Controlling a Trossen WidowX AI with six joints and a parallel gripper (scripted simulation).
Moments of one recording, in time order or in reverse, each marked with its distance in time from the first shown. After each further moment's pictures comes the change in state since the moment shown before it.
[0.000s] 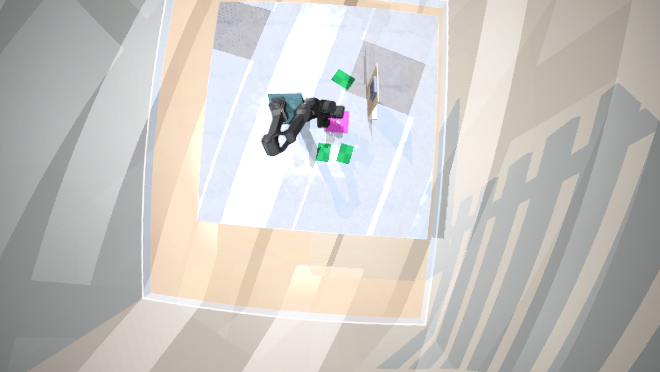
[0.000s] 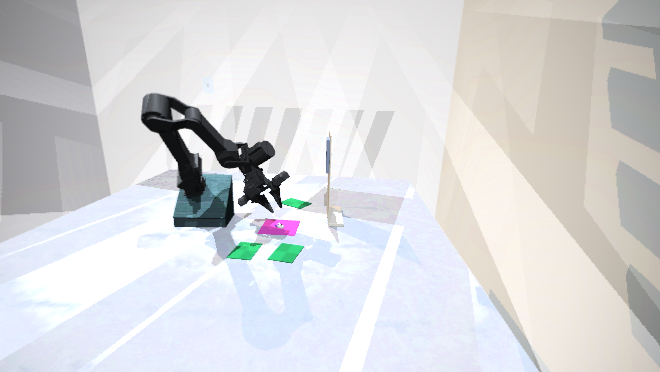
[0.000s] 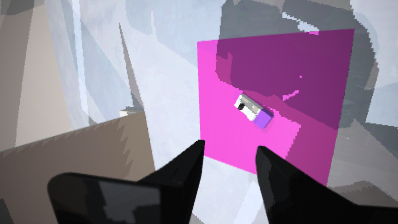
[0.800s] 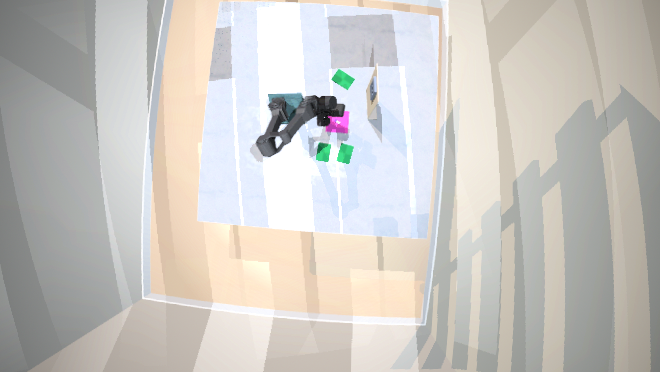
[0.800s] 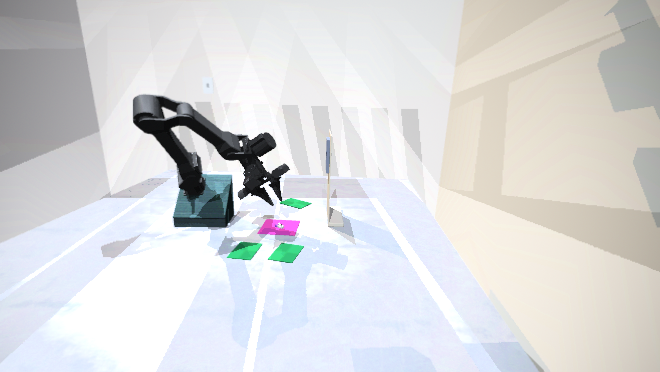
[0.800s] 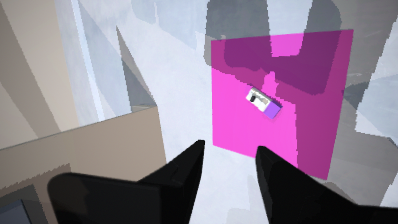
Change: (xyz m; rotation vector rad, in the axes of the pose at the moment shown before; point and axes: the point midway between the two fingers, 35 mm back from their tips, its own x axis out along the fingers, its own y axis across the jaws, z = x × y) arm -0.020 0.013 -0.002 0.000 0.001 -0.003
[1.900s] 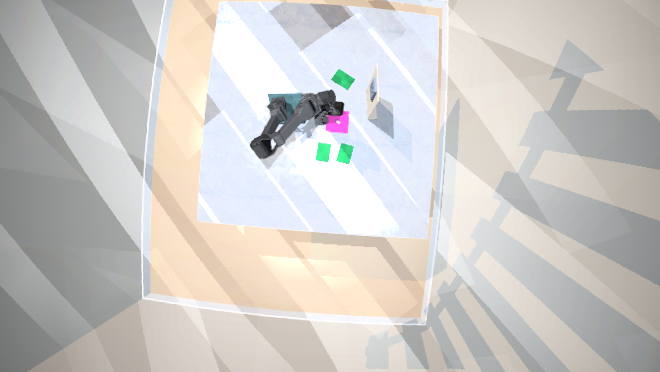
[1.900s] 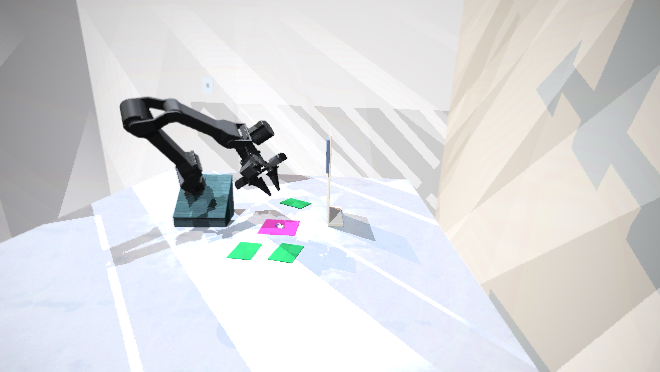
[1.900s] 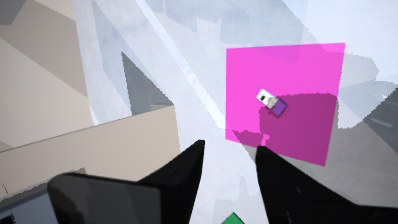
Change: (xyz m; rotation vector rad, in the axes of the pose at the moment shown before) arm -0.034 0.016 0.005 -0.005 -0.010 0.012
